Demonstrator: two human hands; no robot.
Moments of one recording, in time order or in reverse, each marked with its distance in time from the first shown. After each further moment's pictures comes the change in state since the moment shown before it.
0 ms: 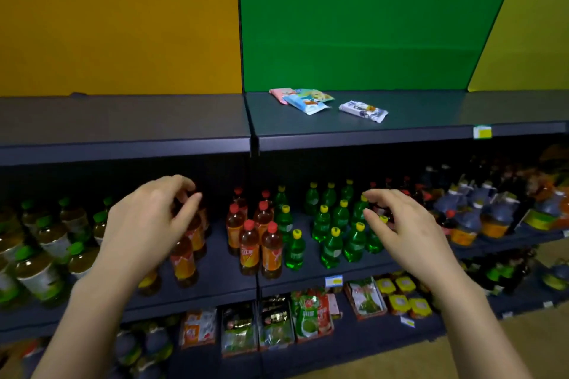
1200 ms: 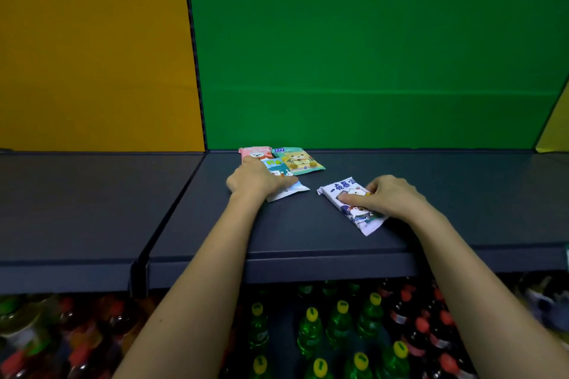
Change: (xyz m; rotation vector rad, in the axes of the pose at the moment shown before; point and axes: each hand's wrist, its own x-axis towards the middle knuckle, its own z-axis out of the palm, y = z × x) left_hand 0.363 0.164 0.223 -0.155 -0.342 -0.583; right_hand 0.374 0.153 0.034 -0.003 -0.347 0.250
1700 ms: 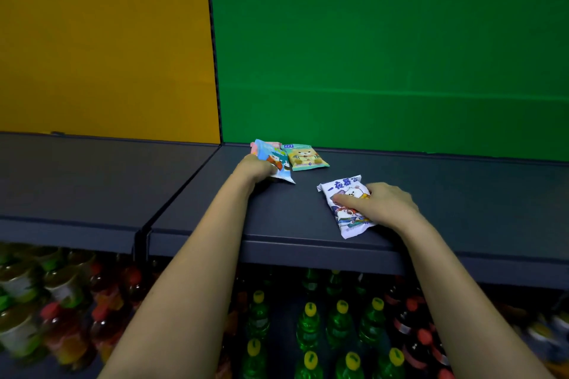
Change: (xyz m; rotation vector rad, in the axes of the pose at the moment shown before) left_hand 0.000 -0.004 0.000 -0.621 -0.116 -0.086; right_hand -0.008 0.011 0.005 0.063 -0.019 -0.133
